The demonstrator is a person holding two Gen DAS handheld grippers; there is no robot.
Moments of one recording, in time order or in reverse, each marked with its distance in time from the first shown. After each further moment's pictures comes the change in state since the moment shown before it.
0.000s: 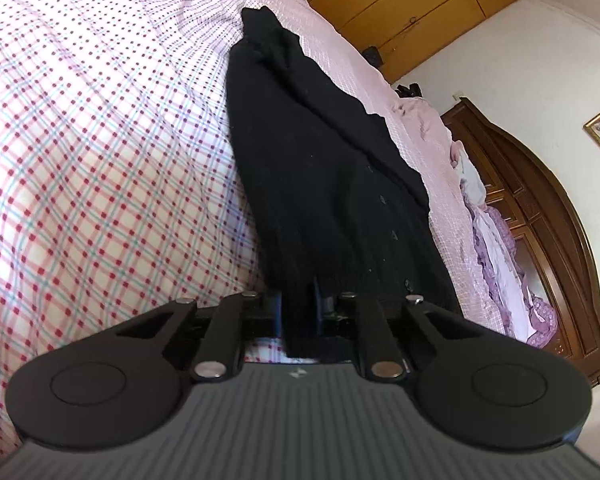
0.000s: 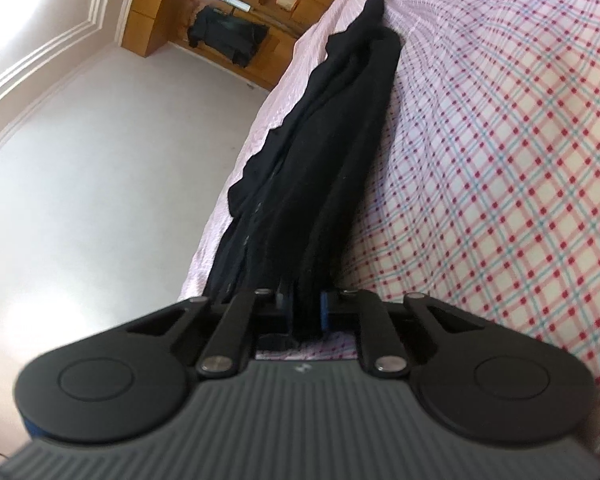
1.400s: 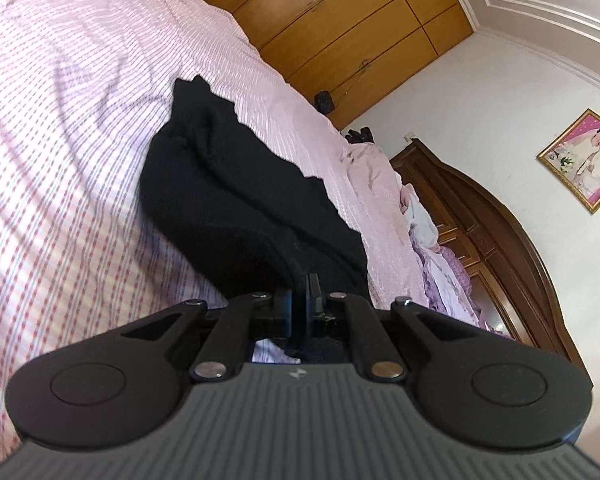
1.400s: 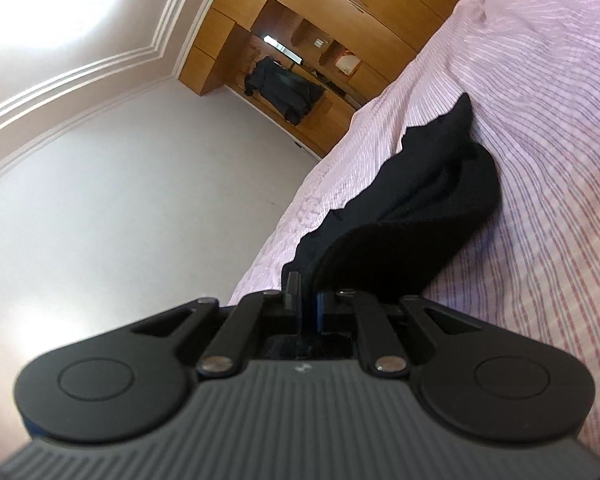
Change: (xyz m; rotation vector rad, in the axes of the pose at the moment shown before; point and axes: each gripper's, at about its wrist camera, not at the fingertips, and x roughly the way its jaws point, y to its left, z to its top) left arm -0.034 -0.044 0.051 0.036 -0.145 -0.141; right arm 0.011 0.058 0.053 -0.165 -0.185 0.110
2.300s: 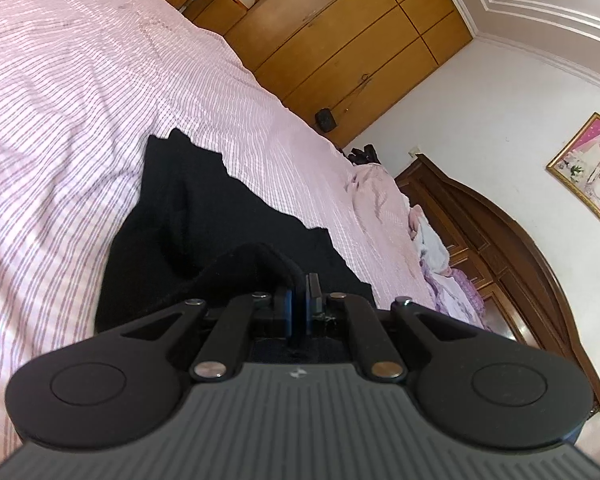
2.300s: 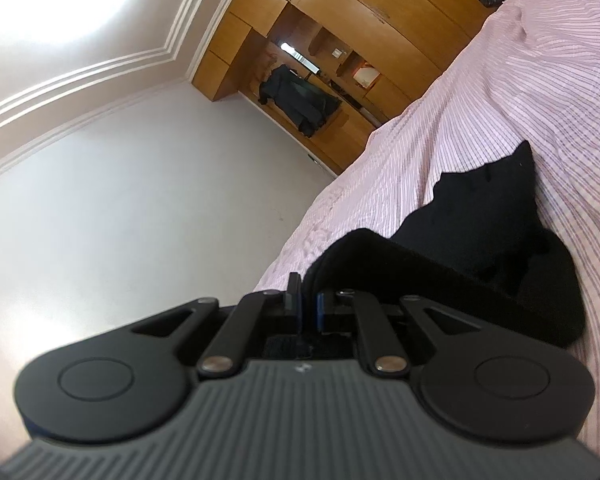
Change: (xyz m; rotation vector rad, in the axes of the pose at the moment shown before) left arm 0.077 -0.010 0.097 0.046 -0.040 0.029; right arm 0.104 -0.012 0.069 -0.051 -0.028 0.033
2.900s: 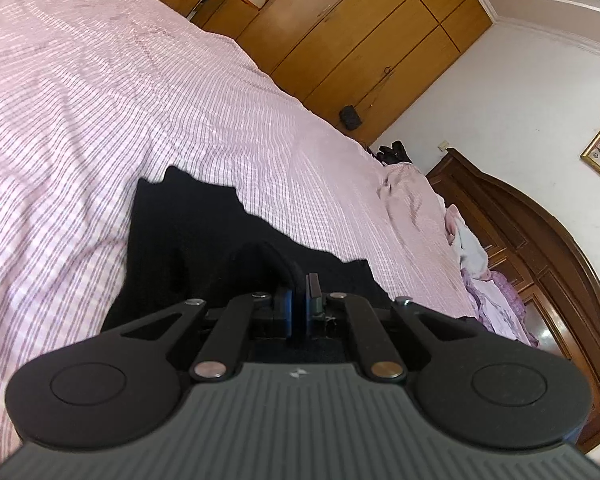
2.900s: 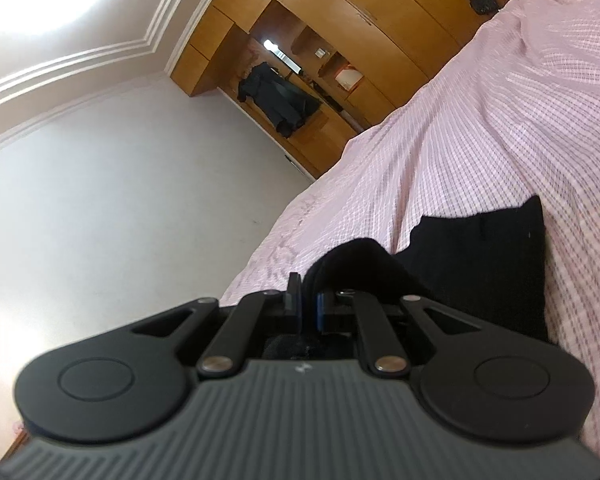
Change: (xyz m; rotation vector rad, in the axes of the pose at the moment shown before) left arm 0.099 0.008 0.063 0.055 0.009 0.089; right arm 0.065 -0.026 0.050 -0.038 0.008 -0.076
